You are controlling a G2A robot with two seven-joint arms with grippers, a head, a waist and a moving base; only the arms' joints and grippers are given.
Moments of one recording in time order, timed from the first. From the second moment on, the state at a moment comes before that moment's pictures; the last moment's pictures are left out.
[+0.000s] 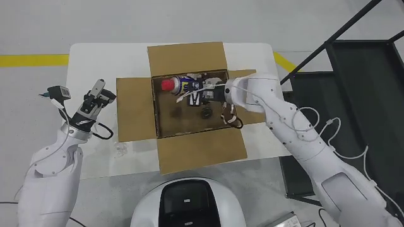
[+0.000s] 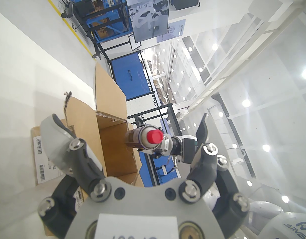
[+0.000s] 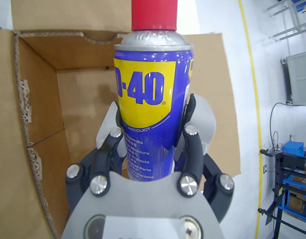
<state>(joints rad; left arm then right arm) 1.39 -1.17 -1.58 -1.51 -0.22 -0.47 -0.56 -0.92 -1.12 1.01 -1.62 -1.51 -0.78 0.29</state>
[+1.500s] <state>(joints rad) 1.39 -1.17 -1.58 -1.51 -0.22 -0.47 -0.56 -1.54 -1.03 1.59 -1.55 -1.39 -0.66 -0.68</state>
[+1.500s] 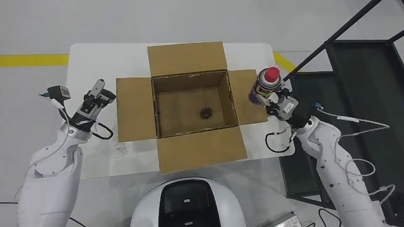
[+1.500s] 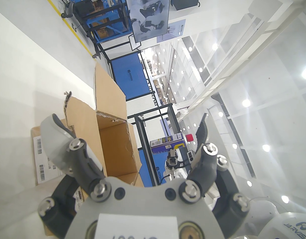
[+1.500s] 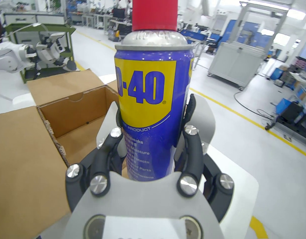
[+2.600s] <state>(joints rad) 1.39 -1.17 -1.58 -1.51 -0.22 -0.47 -0.56 -1.69 -1.04 1.64 -1.35 -1.31 -0.56 -0.94</state>
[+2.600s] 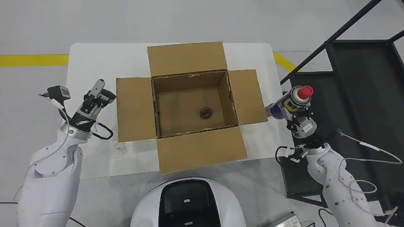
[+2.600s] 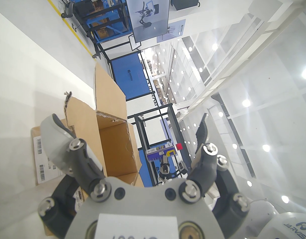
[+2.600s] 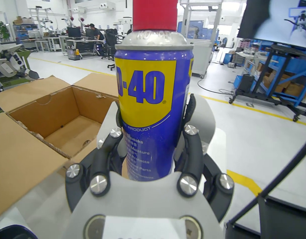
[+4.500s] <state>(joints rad) 1.39 -1.17 -1.58 -1.51 -0.22 -0.47 -0.56 -1.19 -1.16 1.32 -0.41 -1.31 -0.52 -1.15</state>
